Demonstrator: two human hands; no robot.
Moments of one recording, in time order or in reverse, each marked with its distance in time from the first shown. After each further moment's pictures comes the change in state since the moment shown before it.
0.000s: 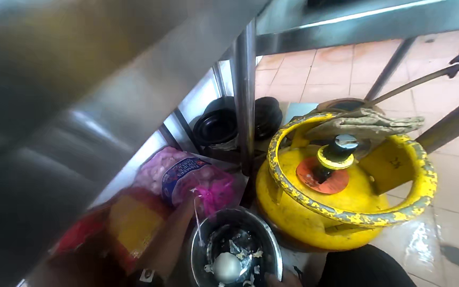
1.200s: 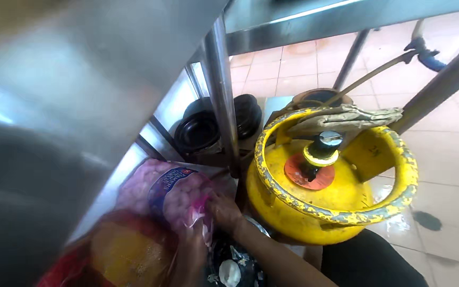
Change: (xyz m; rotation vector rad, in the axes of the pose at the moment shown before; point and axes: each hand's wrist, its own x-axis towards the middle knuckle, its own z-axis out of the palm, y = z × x) left_hand -0.089 0.010 0.033 0.043 0.380 0.297; right_hand 0.131 -0.207 0.052 -0.929 -0.039 -0.654
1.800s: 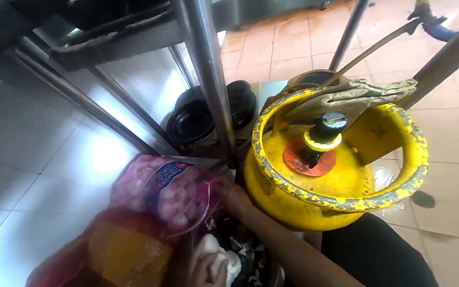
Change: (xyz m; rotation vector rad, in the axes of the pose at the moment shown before) left_hand -0.094 0.017 0.014 -0.574 0.281 -0.018; right_hand -0.006 0.032 0.005 0.126 0.237 0.105
